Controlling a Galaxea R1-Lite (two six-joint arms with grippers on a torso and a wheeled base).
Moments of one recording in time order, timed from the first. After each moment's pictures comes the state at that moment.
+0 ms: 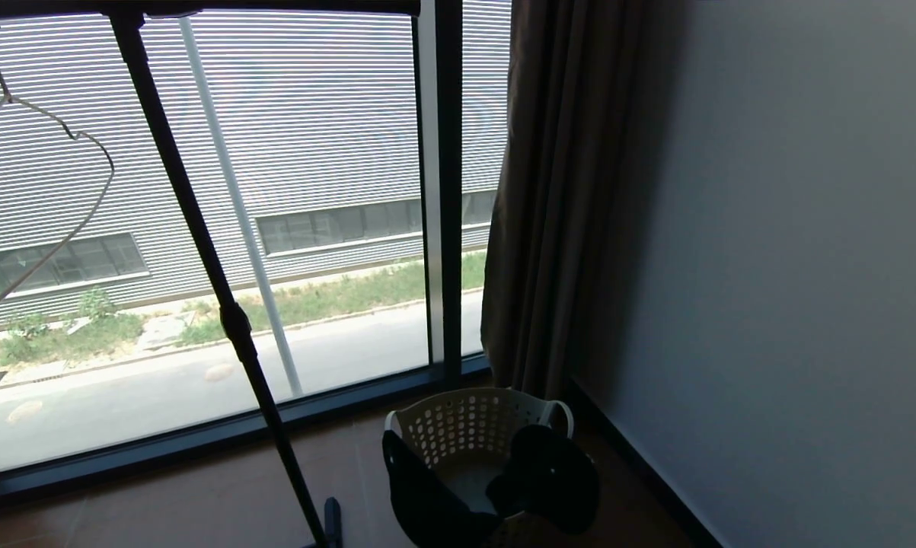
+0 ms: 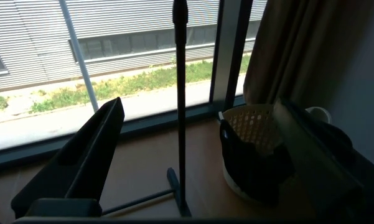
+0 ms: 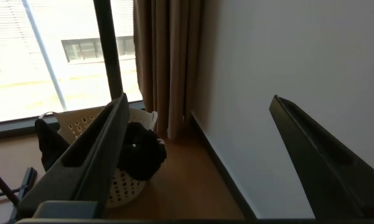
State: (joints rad) left arm 0.00 0.00 0.00 0.00 -0.01 0.01; right arm 0.00 0.00 0.00 0.00 0.00 0.01
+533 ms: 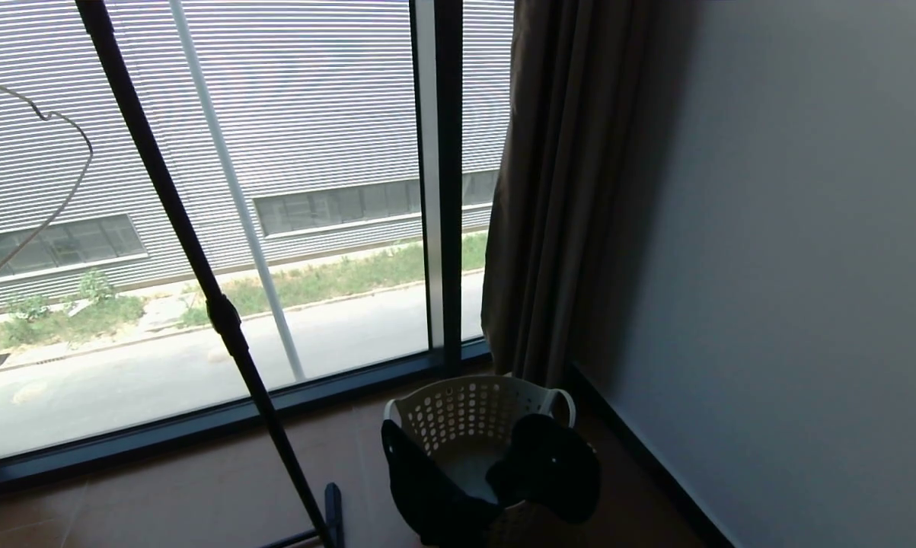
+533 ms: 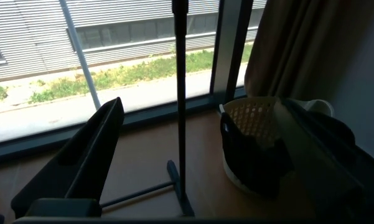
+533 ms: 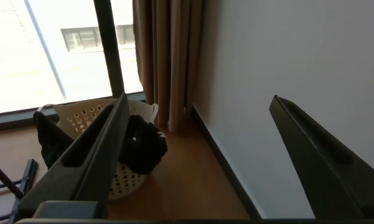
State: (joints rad) left arm 0.00 0.00 0.00 0.00 -0.01 0.01; right arm 0.00 0.00 0.00 0.00 0.00 0.01
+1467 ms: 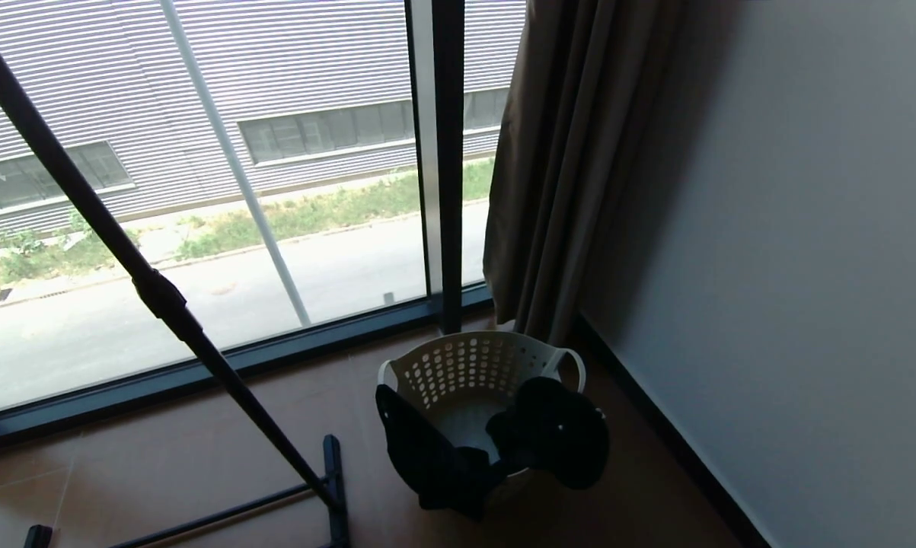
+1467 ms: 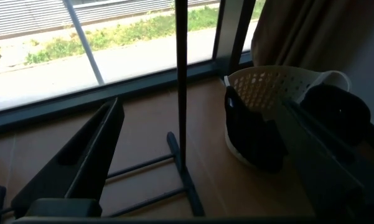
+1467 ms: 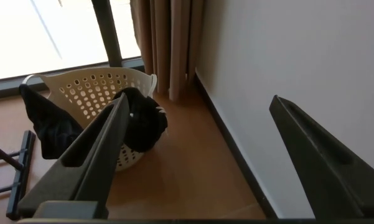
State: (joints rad) left arm 0.00 0.00 0.00 0.00 -0.01 0.01; right arm 0.00 0.00 0.00 0.00 0.00 0.01
